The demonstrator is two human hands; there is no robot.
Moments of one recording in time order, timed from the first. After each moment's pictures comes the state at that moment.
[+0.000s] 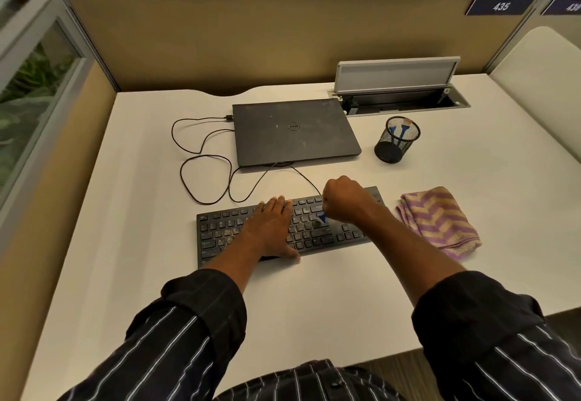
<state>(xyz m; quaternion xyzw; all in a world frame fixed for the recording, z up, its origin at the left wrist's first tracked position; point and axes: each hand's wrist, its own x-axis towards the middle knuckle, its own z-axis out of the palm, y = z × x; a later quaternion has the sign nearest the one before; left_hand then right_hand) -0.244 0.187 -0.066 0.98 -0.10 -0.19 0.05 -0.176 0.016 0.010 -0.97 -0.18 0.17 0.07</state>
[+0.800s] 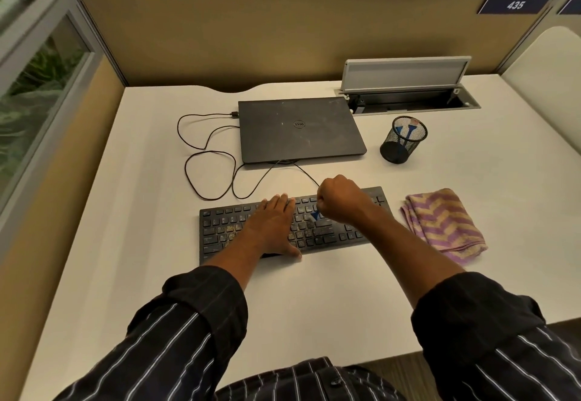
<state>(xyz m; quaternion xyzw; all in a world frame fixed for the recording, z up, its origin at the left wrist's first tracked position) -0.245 0.186 -0.065 0.98 -0.10 -0.19 0.05 -0.179 0.025 0.006 -0.96 -0.23 0.15 0.09</state>
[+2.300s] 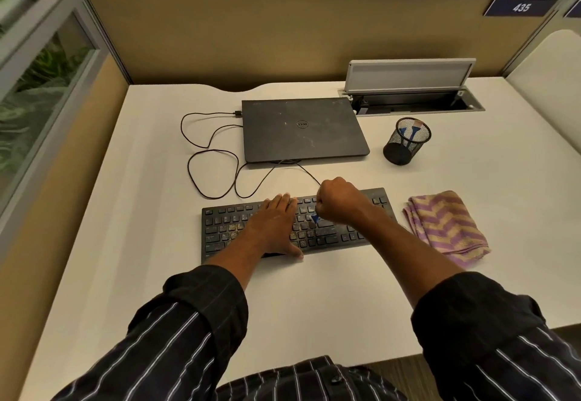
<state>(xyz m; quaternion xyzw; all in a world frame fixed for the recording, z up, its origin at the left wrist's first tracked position) -0.247 0.187 -0.065 0.98 -0.10 -0.18 0.06 -0.180 0.032 0.005 -0.95 -0.22 0.17 0.09</state>
